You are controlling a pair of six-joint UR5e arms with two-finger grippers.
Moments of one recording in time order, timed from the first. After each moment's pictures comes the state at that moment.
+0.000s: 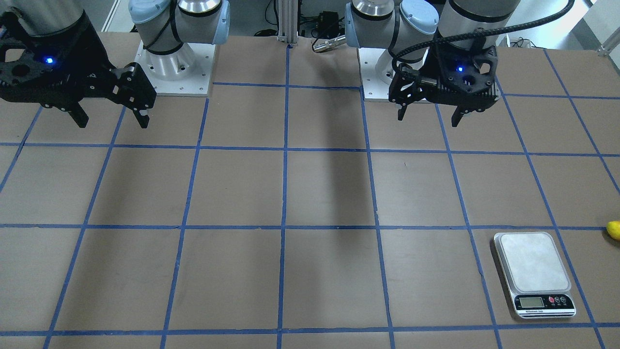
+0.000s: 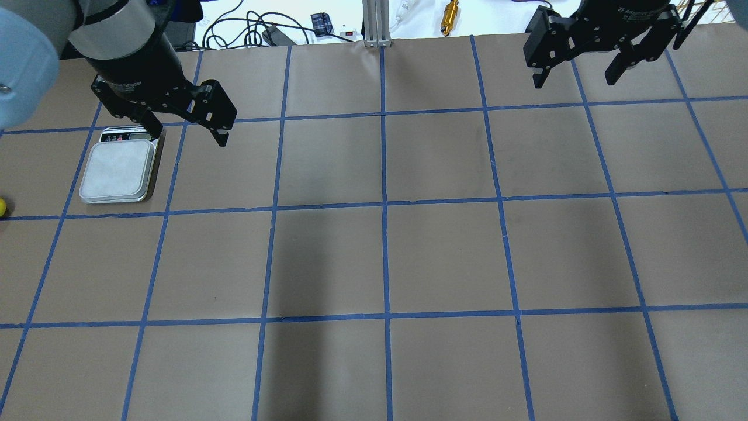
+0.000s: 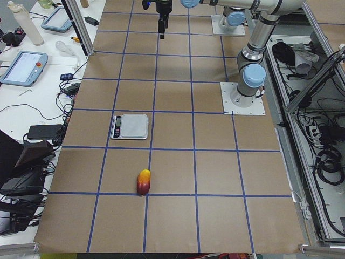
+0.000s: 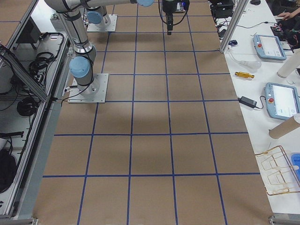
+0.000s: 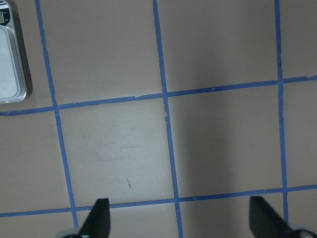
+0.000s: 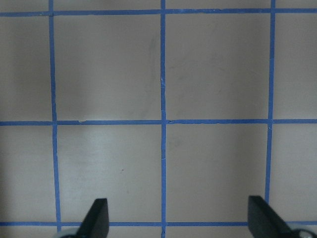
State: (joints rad) left arm -1.56 -1.57 -1.51 -1.62 1.63 0.21; right arm 1.54 -1.53 1.41 -1.53 -1.56 -0.04
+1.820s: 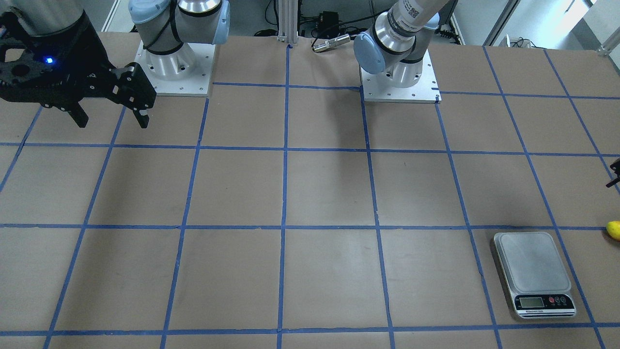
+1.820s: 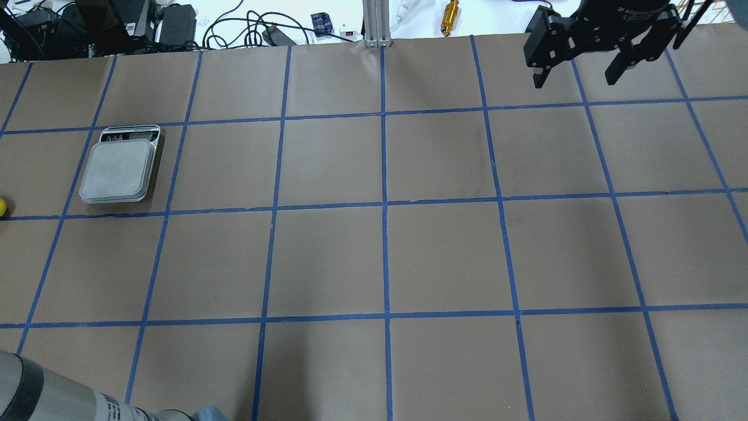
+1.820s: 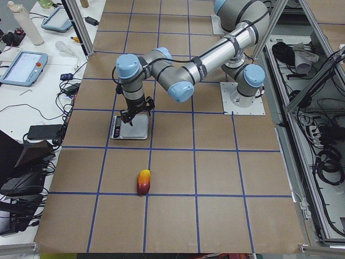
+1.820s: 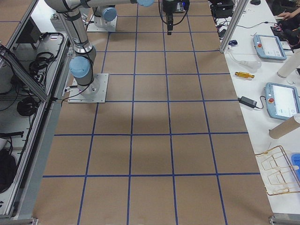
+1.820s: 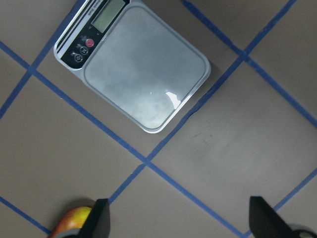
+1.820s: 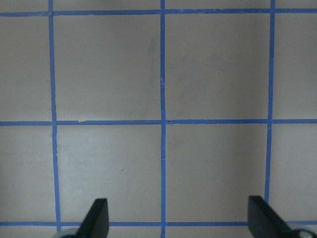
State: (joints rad) left arm -0.89 -1.99 -1.32 -1.35 1.66 1.69; right arm 1.54 -1.53 1.41 -1.53 -1.56 -0.04
